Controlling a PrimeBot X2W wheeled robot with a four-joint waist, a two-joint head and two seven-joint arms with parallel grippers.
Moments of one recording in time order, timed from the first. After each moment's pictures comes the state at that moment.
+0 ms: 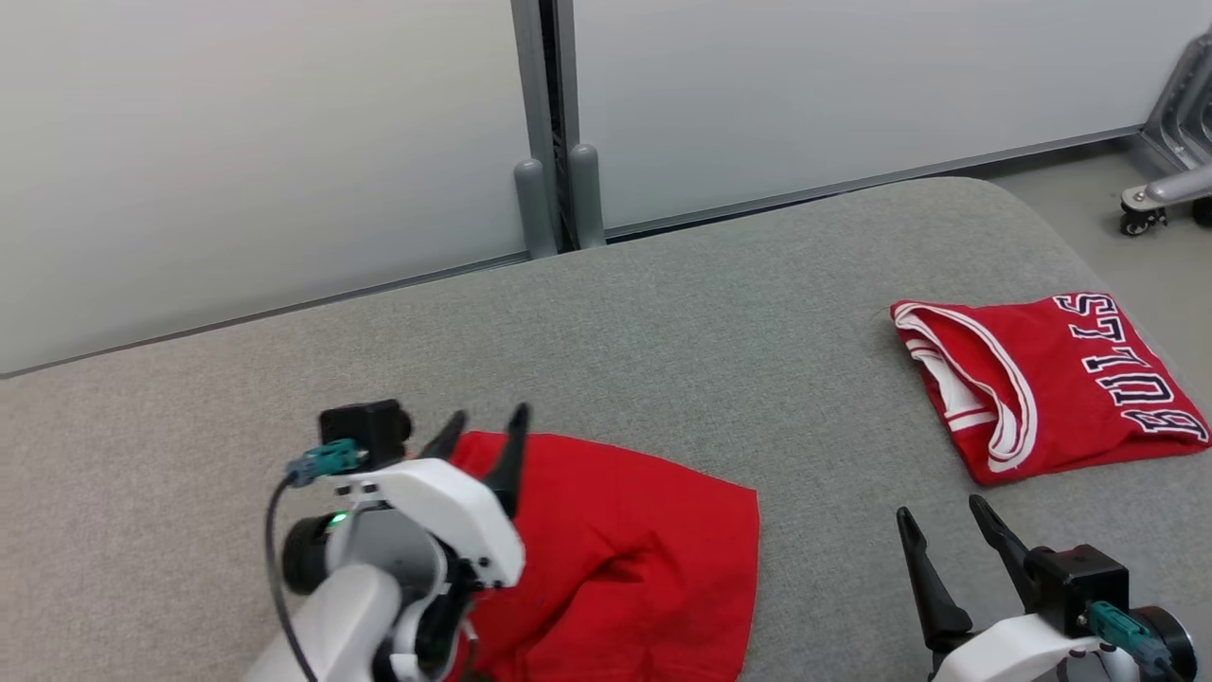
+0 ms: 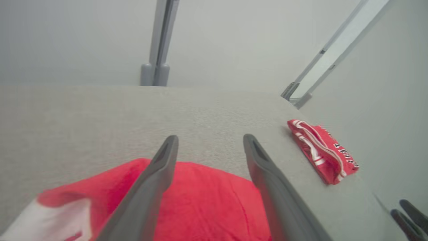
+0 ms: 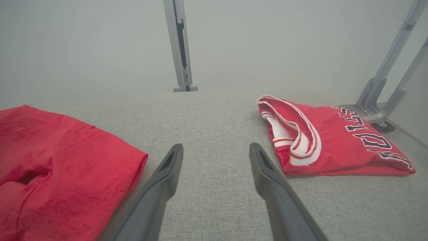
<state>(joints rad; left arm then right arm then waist) -0.33 0.15 -0.56 0.25 -0.82 0.26 0.09 0.05 -0.05 0.08 0.10 0.11 0.13 -0.02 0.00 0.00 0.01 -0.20</state>
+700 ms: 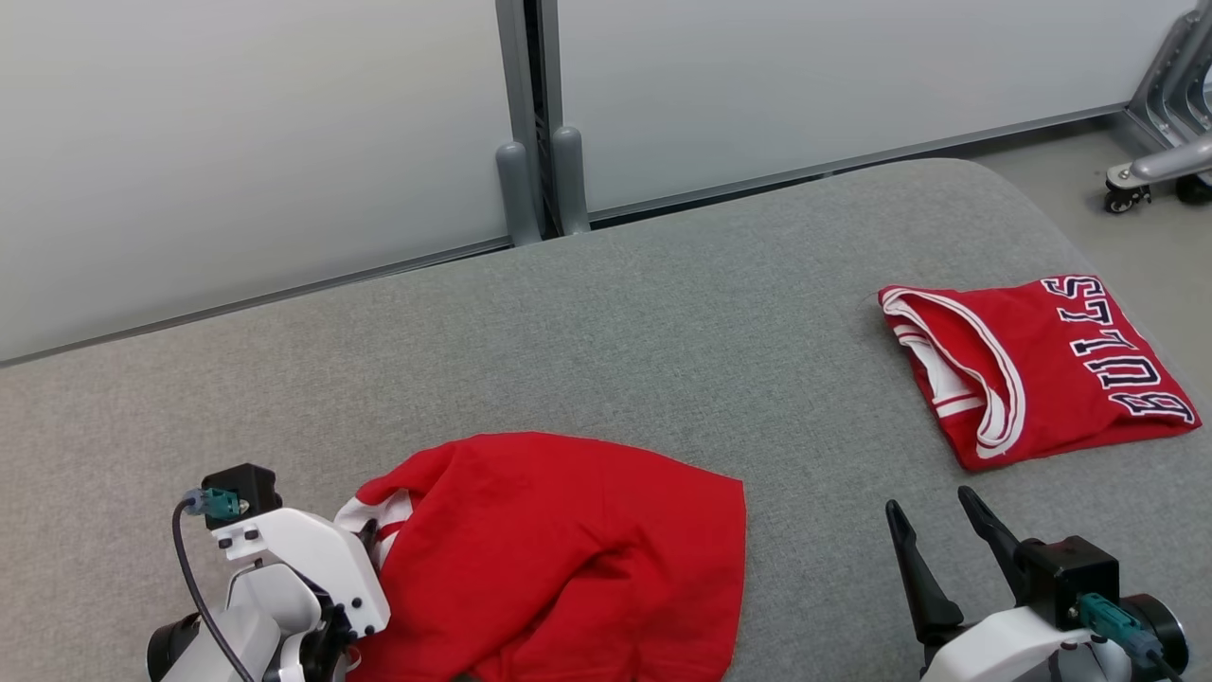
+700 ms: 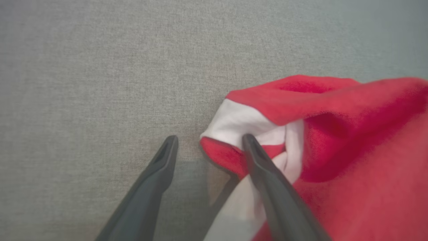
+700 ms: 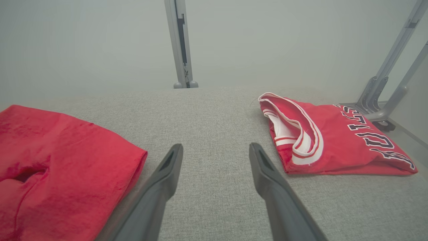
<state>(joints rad) -0.31 0.29 -0.49 0.53 -0.88 0.35 0.28 0.04 -0.05 0.09 0.08 0.10 0.13 -0.01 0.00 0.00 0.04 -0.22</state>
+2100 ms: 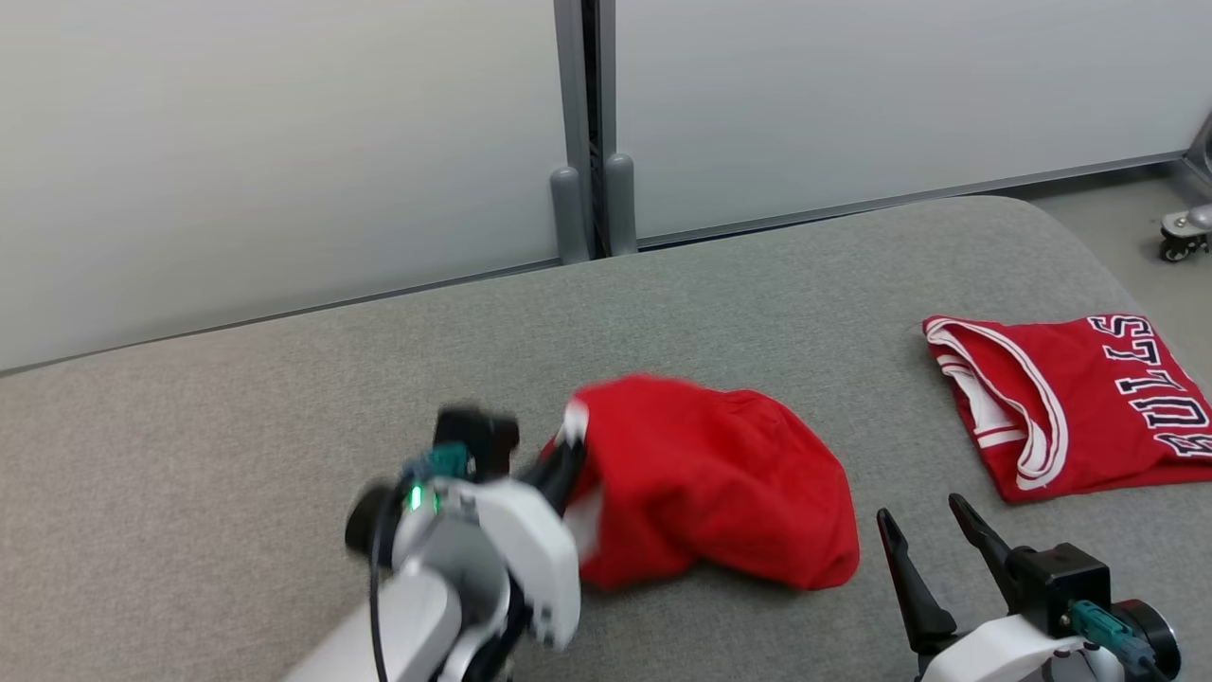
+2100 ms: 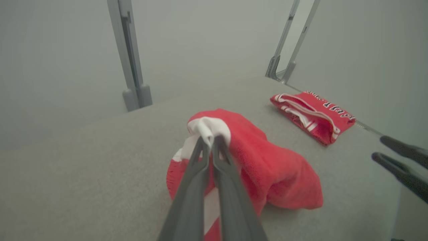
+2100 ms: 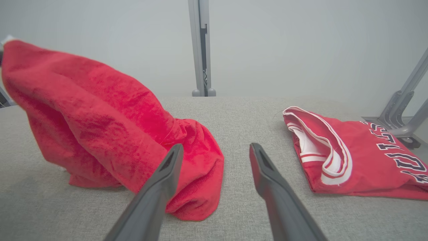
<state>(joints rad) -0.43 0.21 -0.76 0.25 -0.70 0.18 0.10 0.05 -0.05 0.10 0.08 0.10 0.13 -0.01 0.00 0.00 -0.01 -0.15</state>
